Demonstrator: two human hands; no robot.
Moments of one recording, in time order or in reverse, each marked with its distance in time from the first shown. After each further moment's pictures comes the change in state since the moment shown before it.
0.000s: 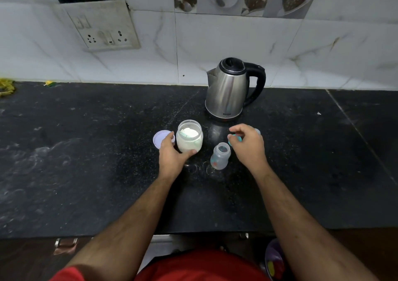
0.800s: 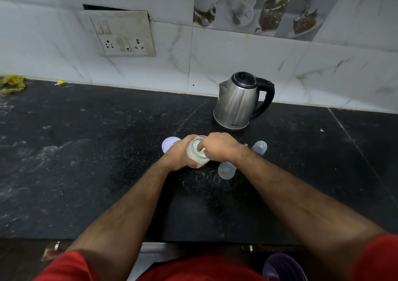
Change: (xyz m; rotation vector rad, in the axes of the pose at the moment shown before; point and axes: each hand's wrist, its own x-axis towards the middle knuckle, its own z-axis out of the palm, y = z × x) left_hand 0.040 0.012 -0.037 0.179 -0.504 0.237; right_hand 0.031 -0.084 0.059 -0.970 -0.769 -0.507
